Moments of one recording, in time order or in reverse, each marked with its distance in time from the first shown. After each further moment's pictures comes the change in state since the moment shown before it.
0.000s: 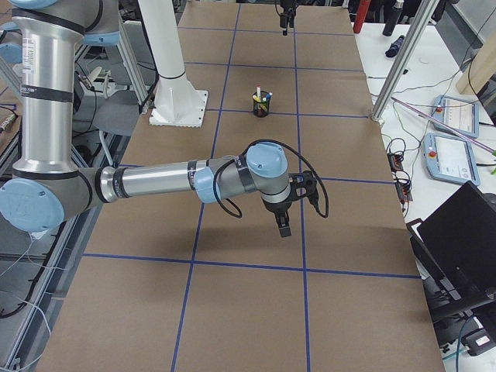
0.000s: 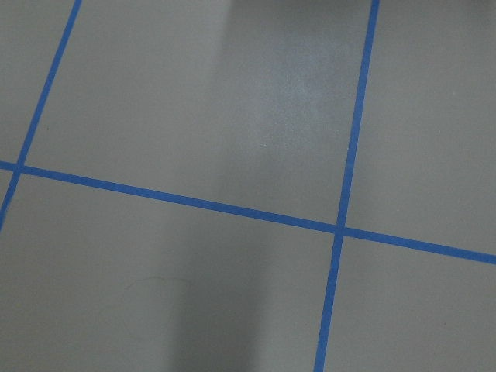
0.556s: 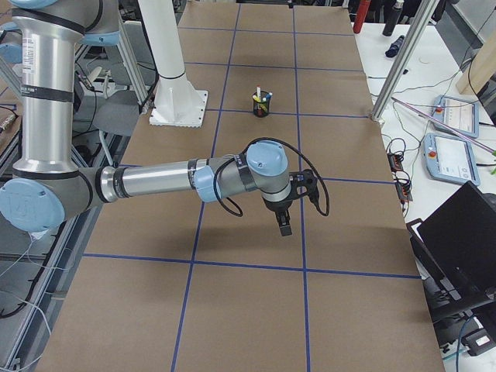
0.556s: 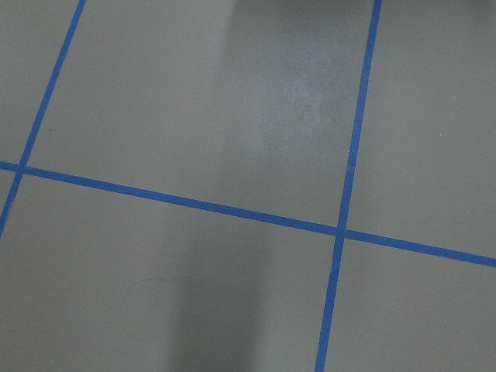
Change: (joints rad) left arm -0.295 0.234 -0.009 -0.236 -0.228 0.301; right arm 0.000 0.002 0.004 0.000 0.000 0.000
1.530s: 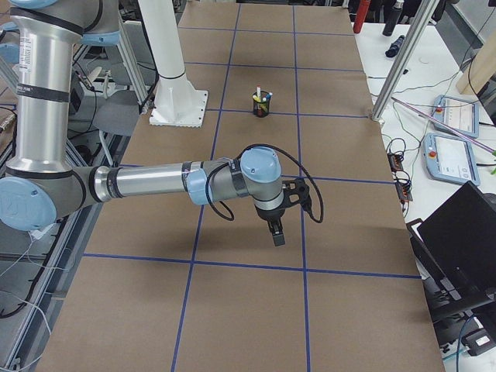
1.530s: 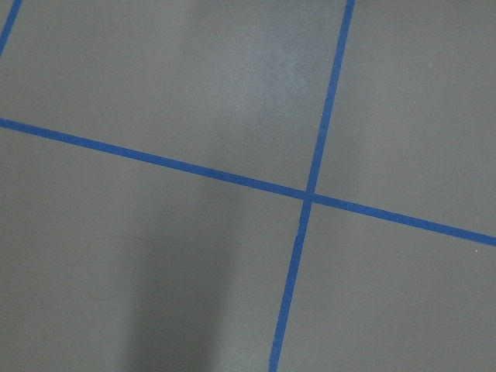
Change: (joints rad) left arm -0.348 0.297 -0.002 -0.064 -0.127 0.534; right arm 0.001 -0.029 0.010 -0.012 -0.039 -0.080
